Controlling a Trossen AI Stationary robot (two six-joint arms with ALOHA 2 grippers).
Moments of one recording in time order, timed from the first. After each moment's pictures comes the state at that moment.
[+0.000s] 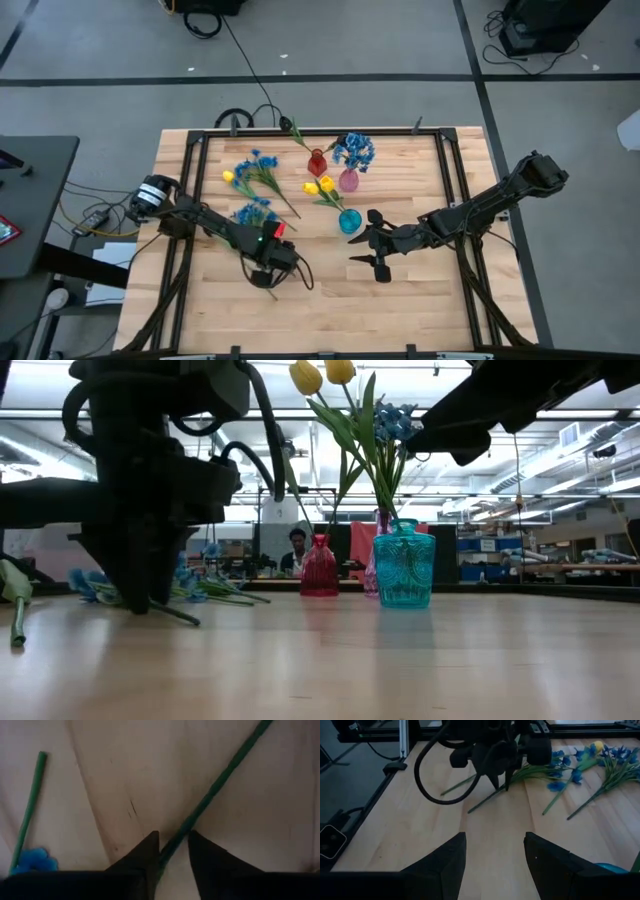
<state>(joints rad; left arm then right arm) -0.34 1.77 1.04 -0.75 -0.19 -0.13 0.38 1.34 0.66 0.20 0.27 0.21</state>
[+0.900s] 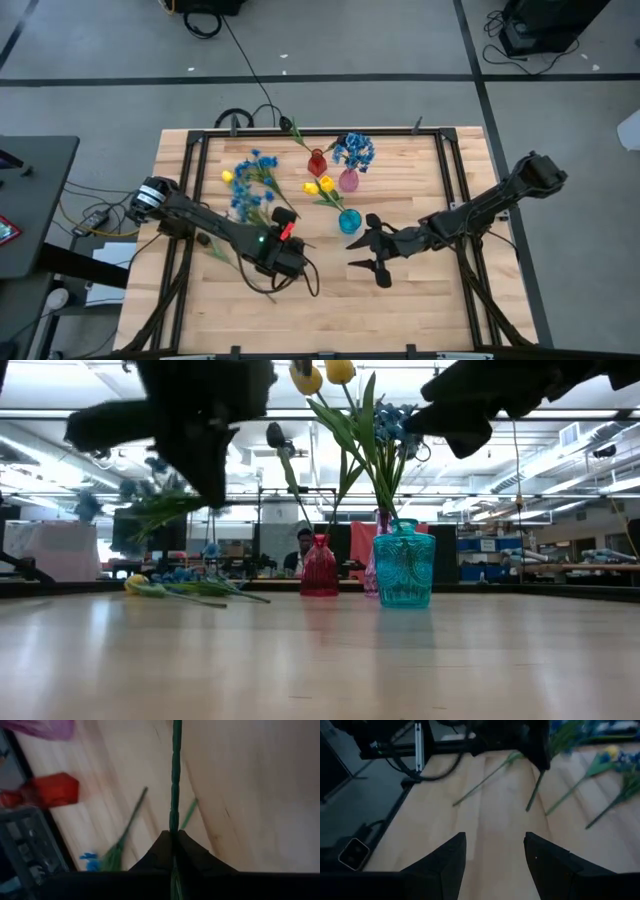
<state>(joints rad) -0.39 1.77 1.38 -1.10 -0.55 0.02 0.40 1.36 0.66 0.28 0.26 0.25</state>
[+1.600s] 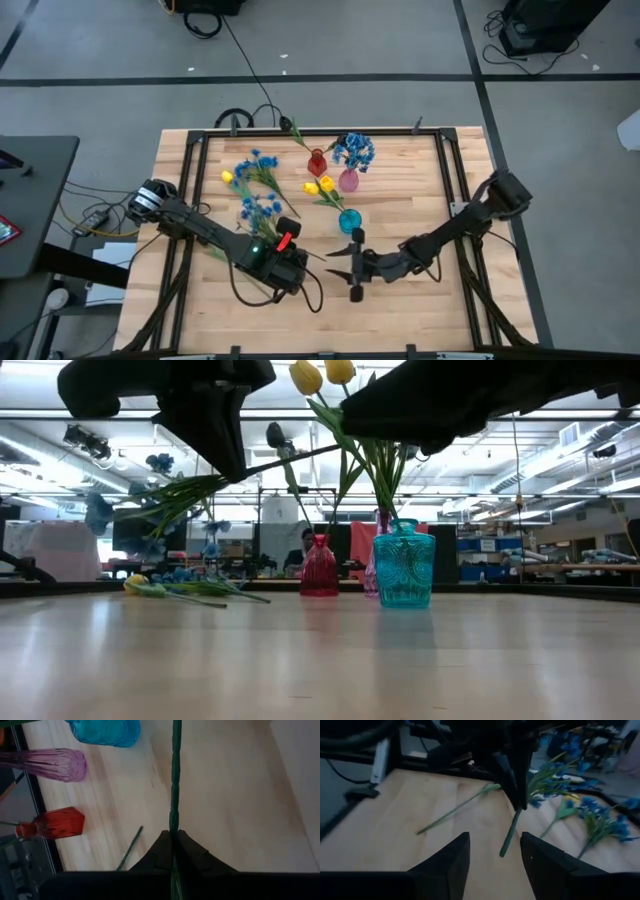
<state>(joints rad) -0.46 1.77 1.41 -0.98 -0.58 -0.01 0.49 1.73 0.78 0.67 0.58 0.01</state>
